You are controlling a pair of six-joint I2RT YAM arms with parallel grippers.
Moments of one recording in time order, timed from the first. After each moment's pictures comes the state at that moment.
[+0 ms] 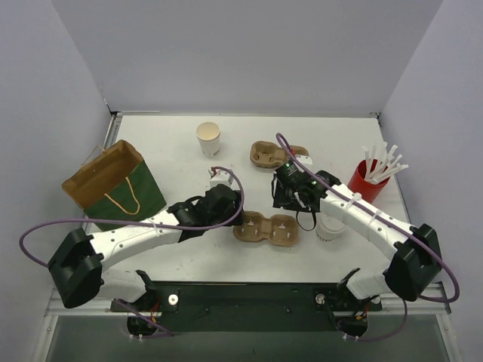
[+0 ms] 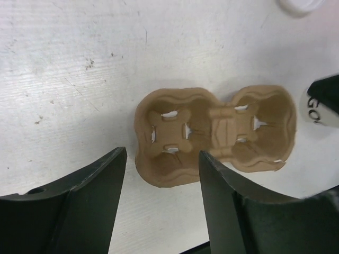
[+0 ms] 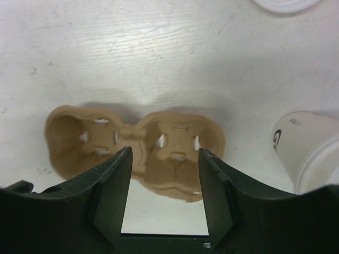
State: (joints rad) left arm -0.95 1.35 0.87 -0.31 -0.29 -0.78; right arm 0.66 1.41 1.09 -0.80 0.31 0.71
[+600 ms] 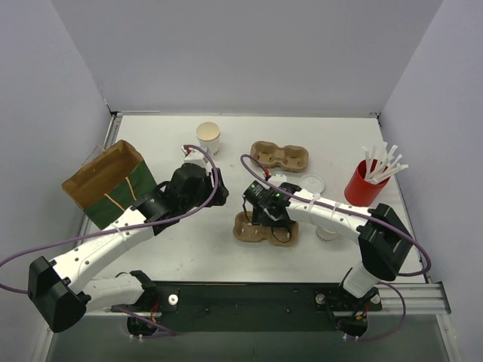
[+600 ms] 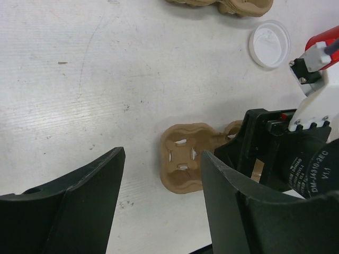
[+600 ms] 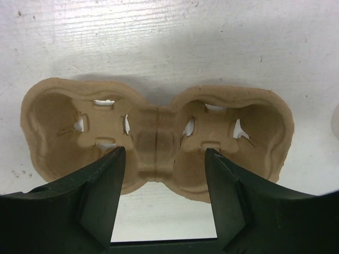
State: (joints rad) left arm -0.78 1.14 0.98 -0.44 -0.25 -0.62; right arm 0.90 1.57 1.09 -0.80 0.39 0.93
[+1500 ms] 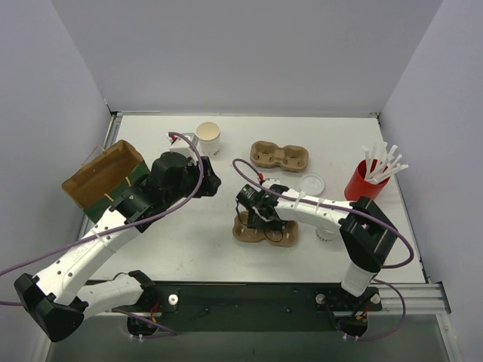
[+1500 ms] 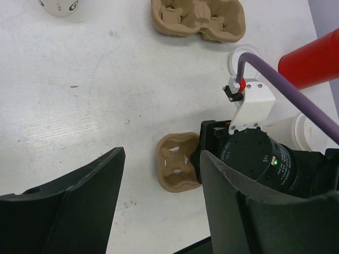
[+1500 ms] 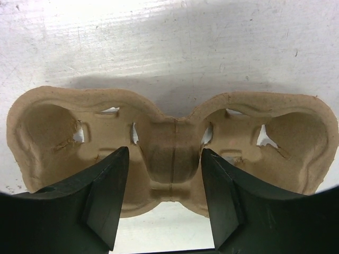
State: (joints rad) left arm -0.70 1.07 1.12 -0.56 -0.17 -0.56; right arm 0.92 1.71 1.11 -0.76 0.36 0.97
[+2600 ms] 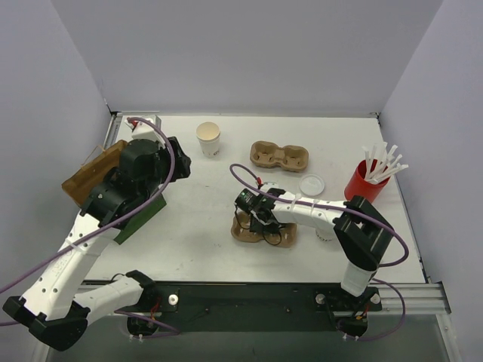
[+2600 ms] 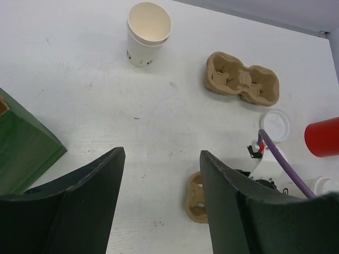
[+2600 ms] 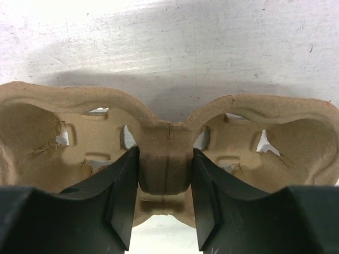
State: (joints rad) left arm -0.57 1.02 1.30 -0.71 -0.33 -0.53; right arm 0.94 1.74 1.08 -0.73 0.36 0.97
